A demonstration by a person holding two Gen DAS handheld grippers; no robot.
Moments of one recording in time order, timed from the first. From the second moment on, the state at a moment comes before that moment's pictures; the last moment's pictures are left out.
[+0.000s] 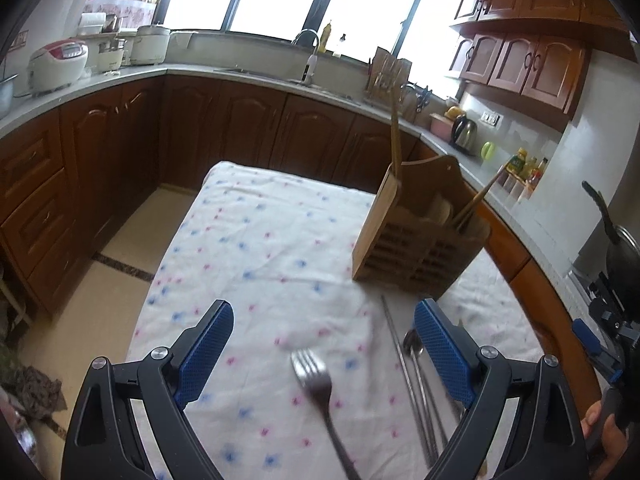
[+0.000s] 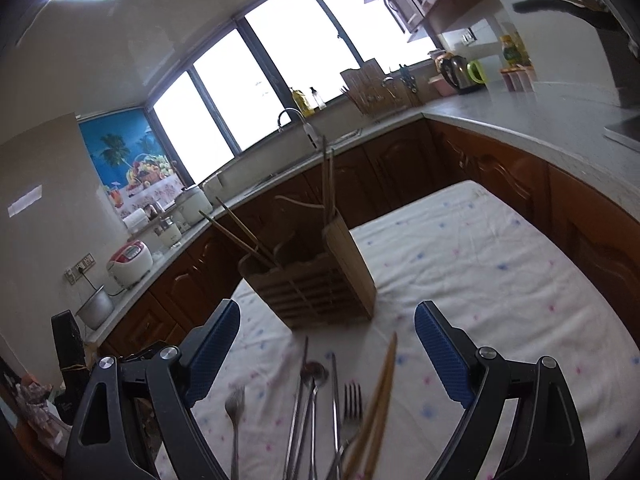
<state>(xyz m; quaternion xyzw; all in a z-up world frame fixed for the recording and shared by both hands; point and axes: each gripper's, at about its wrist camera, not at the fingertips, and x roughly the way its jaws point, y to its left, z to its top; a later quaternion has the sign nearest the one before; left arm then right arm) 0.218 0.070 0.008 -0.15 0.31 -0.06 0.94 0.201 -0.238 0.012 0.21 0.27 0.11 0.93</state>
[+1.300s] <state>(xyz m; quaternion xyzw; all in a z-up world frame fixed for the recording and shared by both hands) 0.347 -0.023 -0.026 -0.04 0.46 -0.08 0.88 0.278 -0.223 -0.075 0.13 0.45 0.09 0.88</state>
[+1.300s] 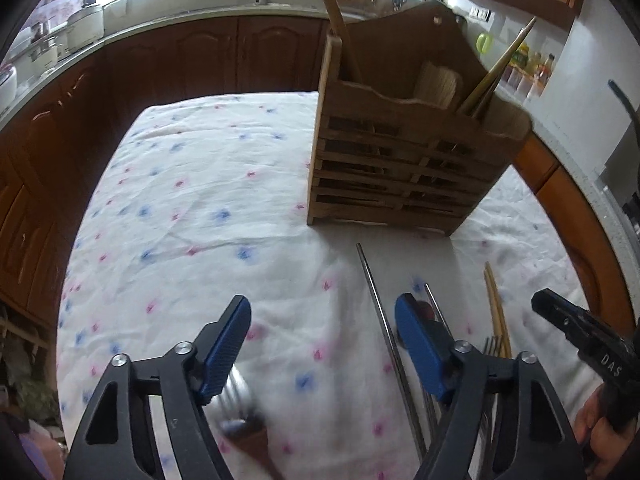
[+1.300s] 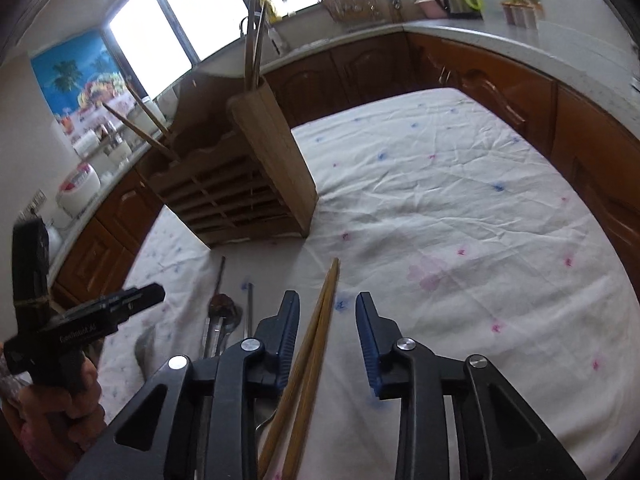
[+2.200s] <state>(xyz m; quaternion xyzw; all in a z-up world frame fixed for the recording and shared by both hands) 0.404 -0.084 -0.072 0.06 0.47 -0.10 0.87 0.337 -0.202 -0.104 0.05 0.50 0.08 0.86</state>
